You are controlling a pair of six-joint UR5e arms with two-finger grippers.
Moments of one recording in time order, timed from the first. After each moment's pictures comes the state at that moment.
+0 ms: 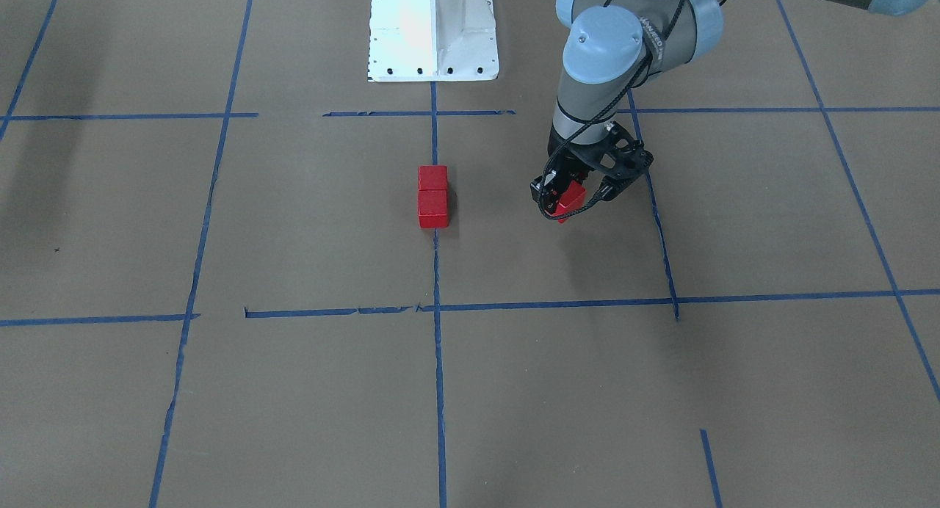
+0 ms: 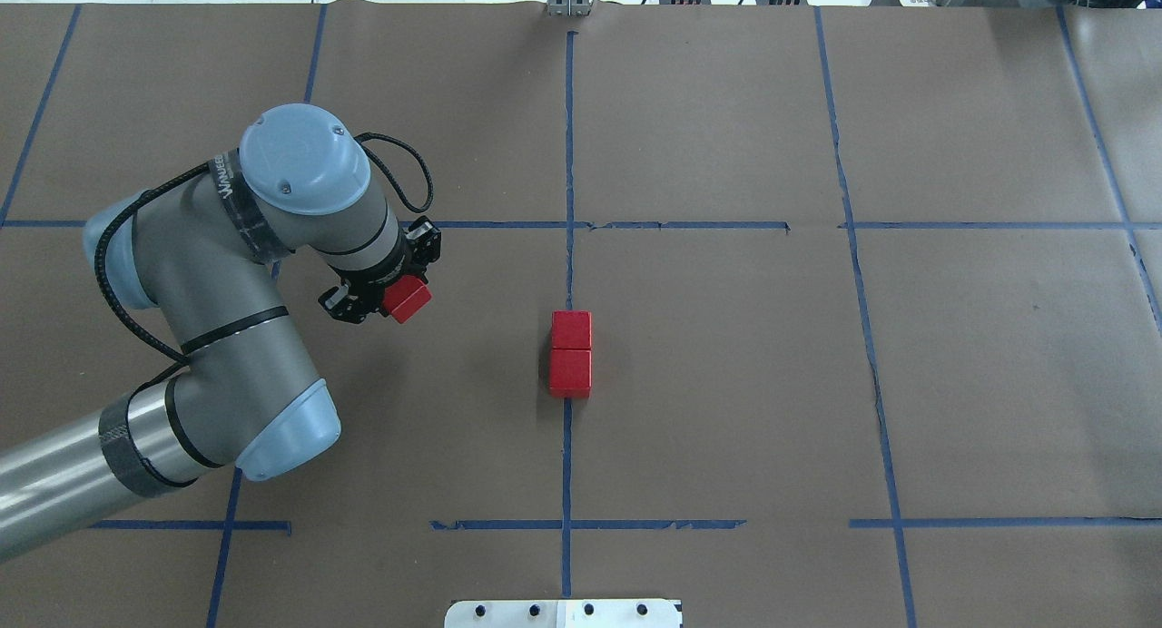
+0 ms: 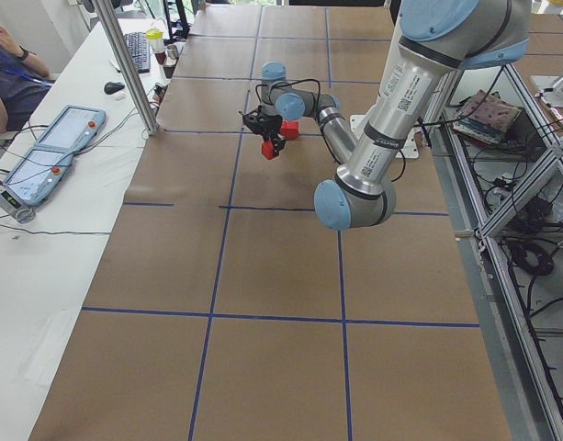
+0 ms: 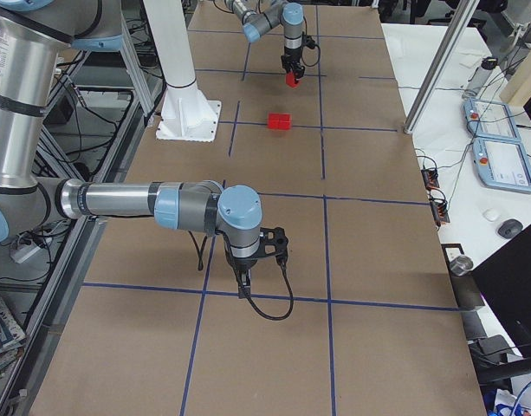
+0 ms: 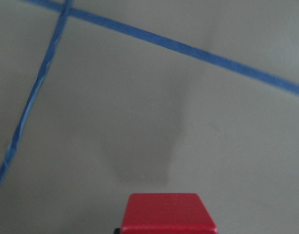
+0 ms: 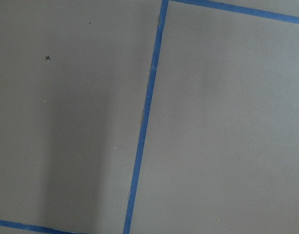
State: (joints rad) left arm -0.61 -2.16 -1.78 -1.48 -1.90 -2.01; right arm 1.61 -1.91 1.96 -1.69 2.30 -0.23
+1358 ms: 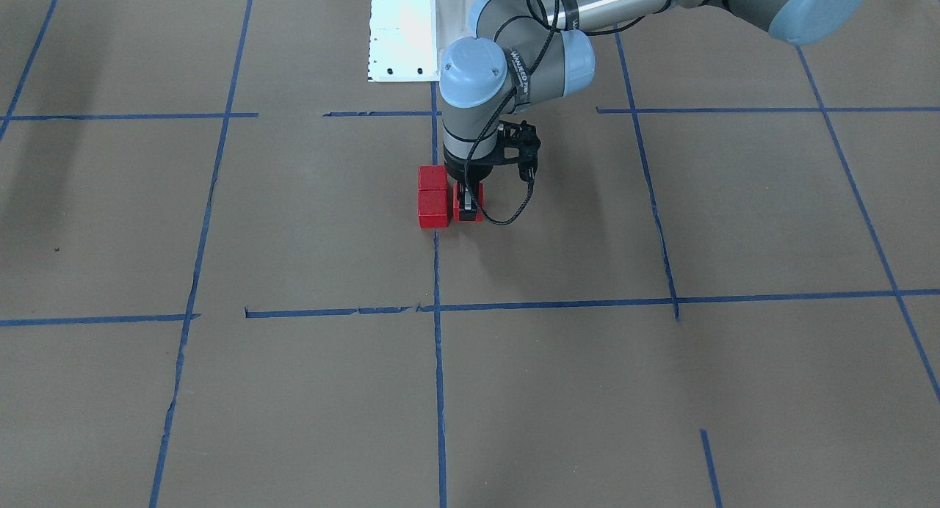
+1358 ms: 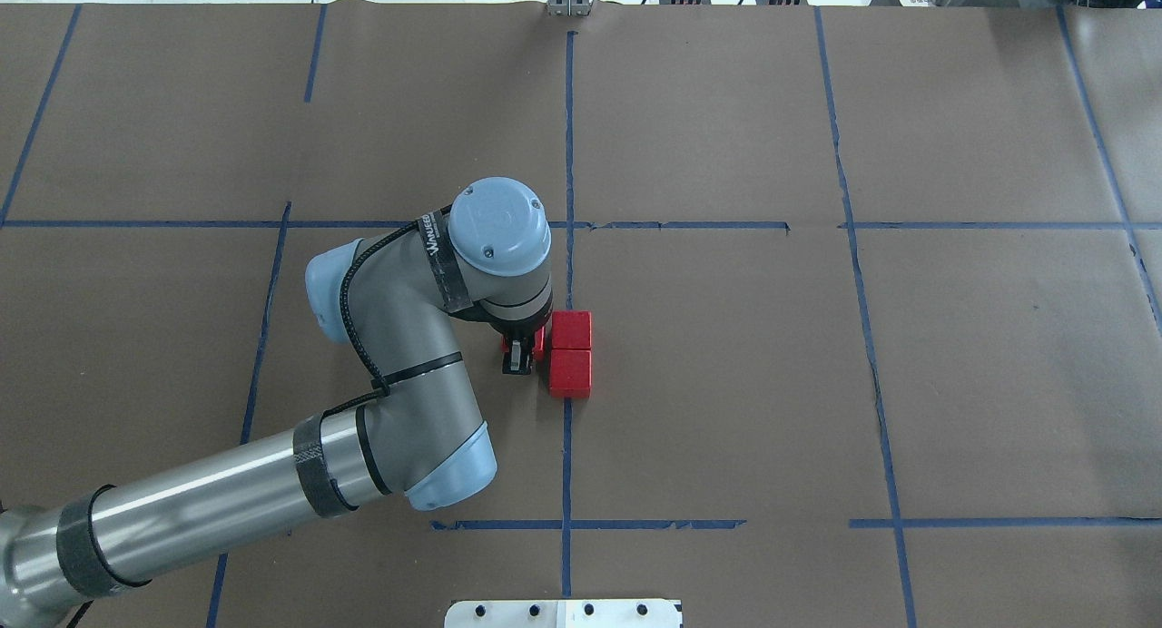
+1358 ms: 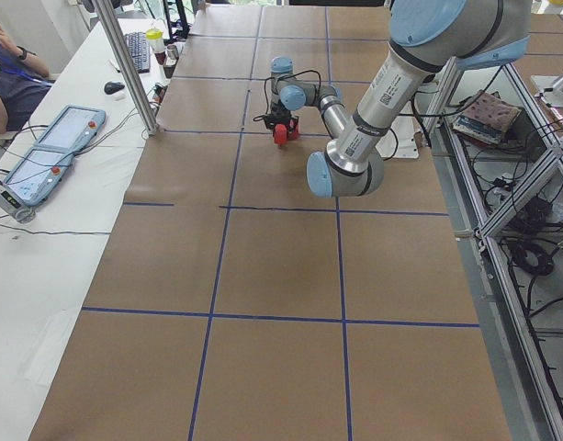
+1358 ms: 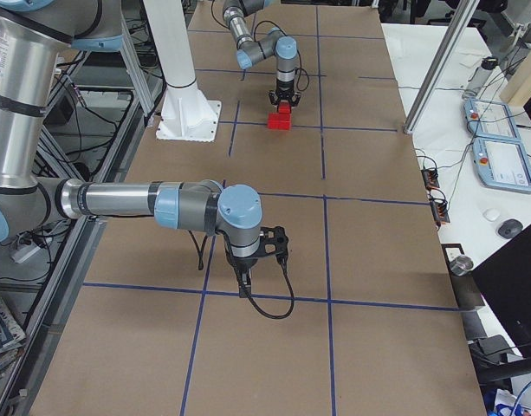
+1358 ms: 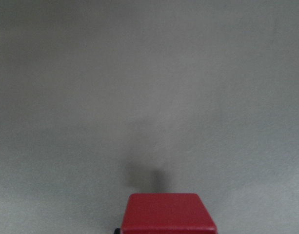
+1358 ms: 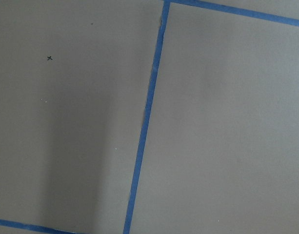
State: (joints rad) left arm -0.48 -2.38 -1.48 -1.59 -1.88 -2.73; right arm 1.61 -1.91 1.96 -1.69 2.30 -0.24
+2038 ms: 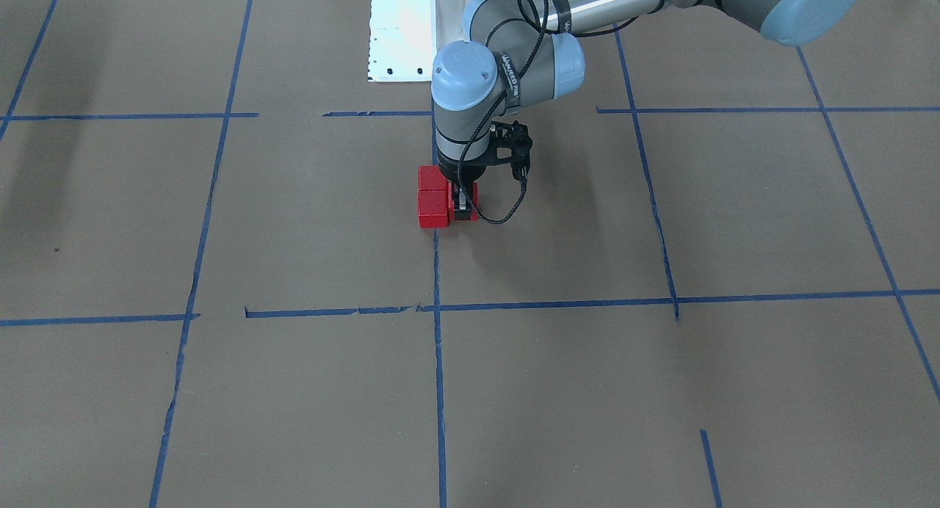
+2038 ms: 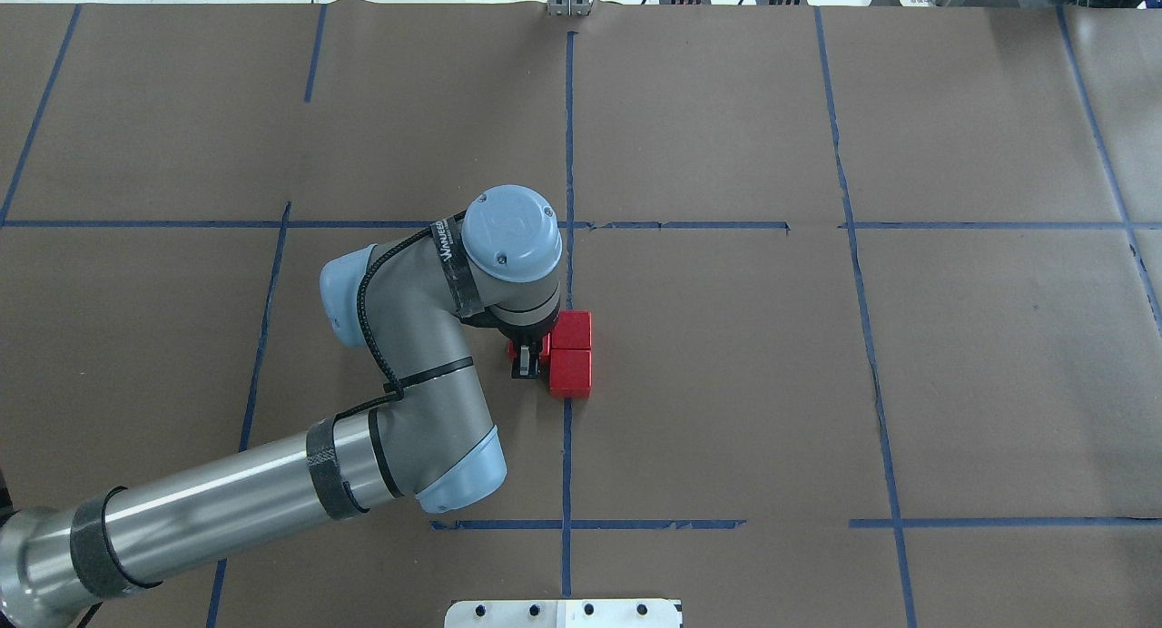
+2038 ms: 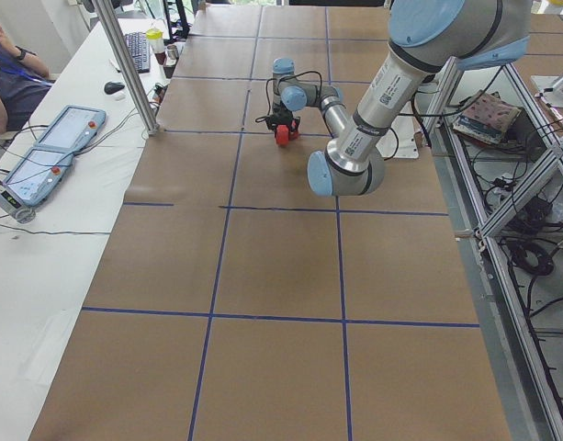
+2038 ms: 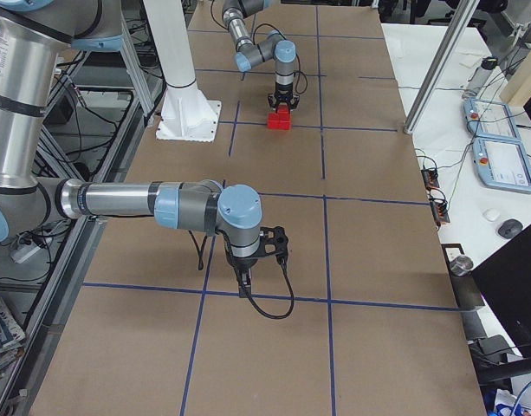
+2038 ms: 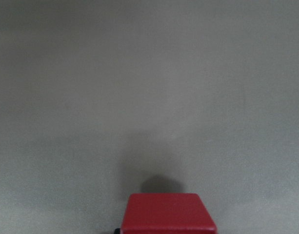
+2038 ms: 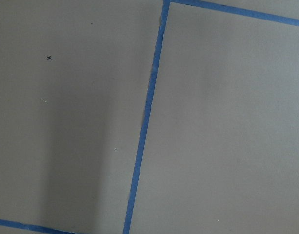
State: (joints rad) left arm -0.47 -2.40 -1.46 -1.60 -1.87 -2.77; right arm 1.61 -1.91 1.96 -1.69 2.30 -0.24
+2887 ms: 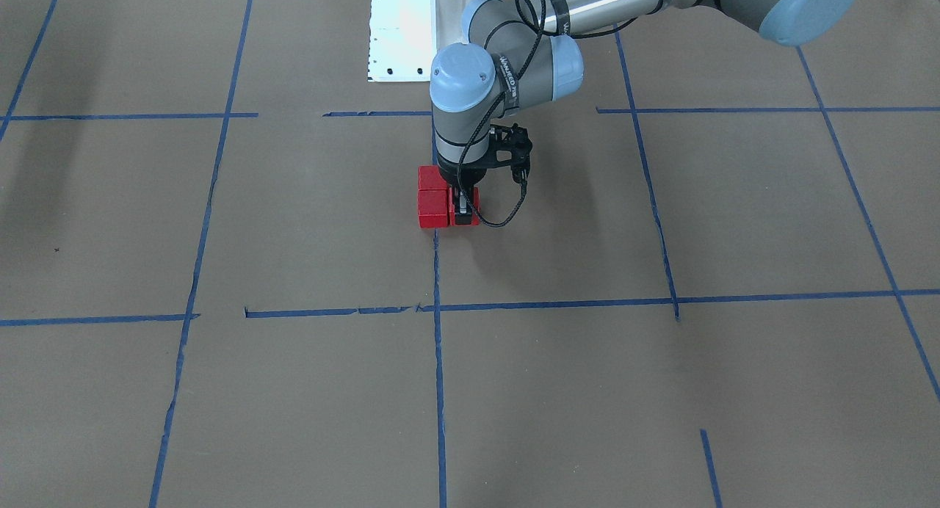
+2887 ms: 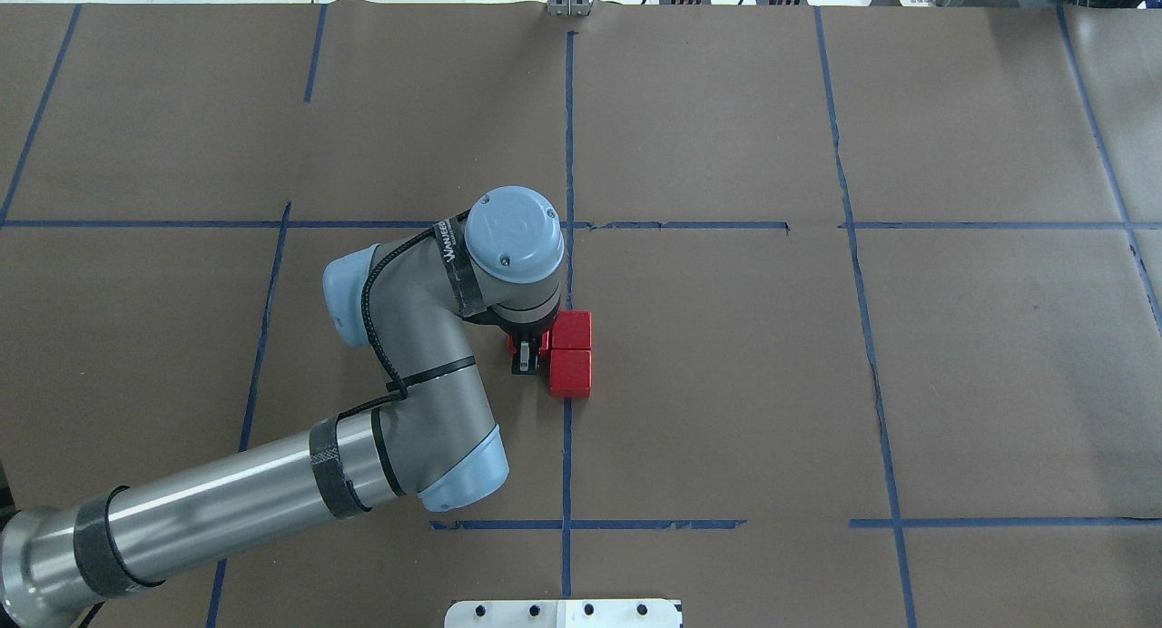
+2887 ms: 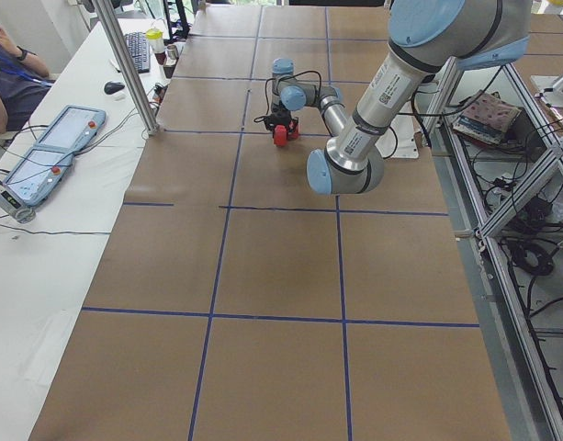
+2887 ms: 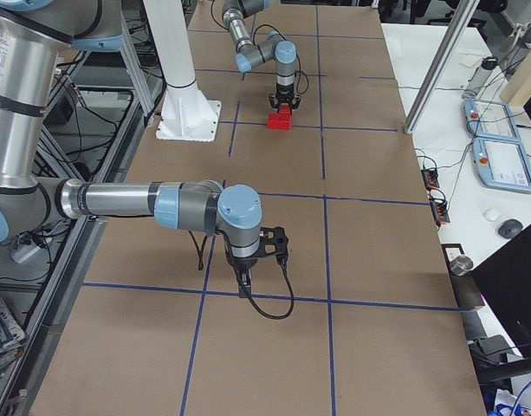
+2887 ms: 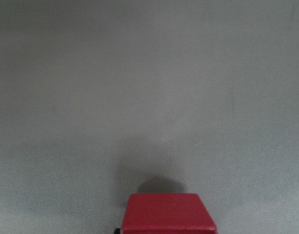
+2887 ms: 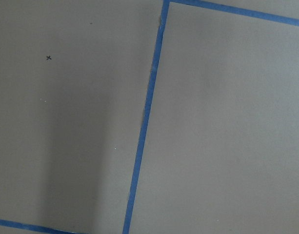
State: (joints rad) left arm -0.47 -2.40 -1.45 -1.60 -1.85 -2.77; right arm 1.61 -1.91 1.96 -1.69 2.30 -0.24
